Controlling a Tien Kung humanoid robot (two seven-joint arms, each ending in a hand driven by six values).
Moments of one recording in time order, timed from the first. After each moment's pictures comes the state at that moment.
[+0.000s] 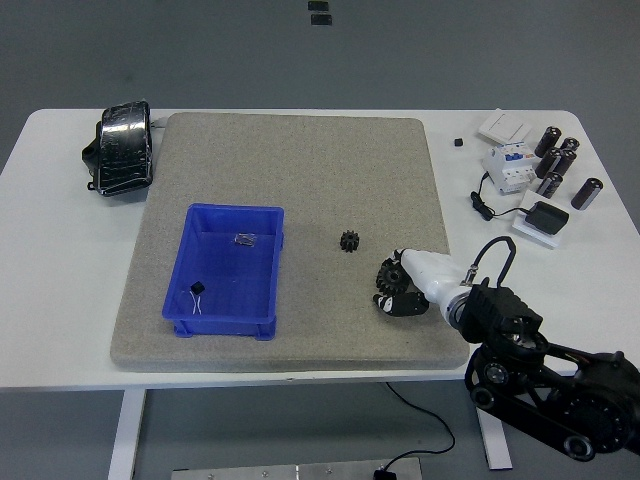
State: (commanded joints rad) left arm -0.09 0.26 -0.80 -0.37 0.96 0.18 0.48; right arm 0.45 -0.40 0.54 1.50 -1.84 -0.10 -0.65
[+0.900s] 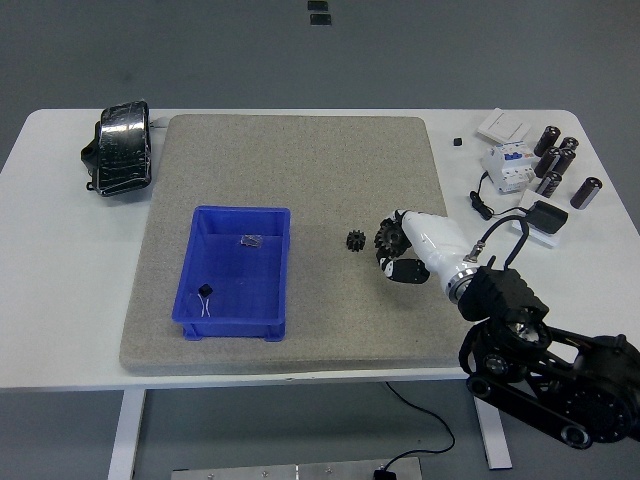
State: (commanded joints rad) left arm -0.09 0.26 -0.81 -0.37 0.96 0.18 0.48; right arm 0.51 -0.40 0.54 1.56 -1.86 -0.30 -0.64
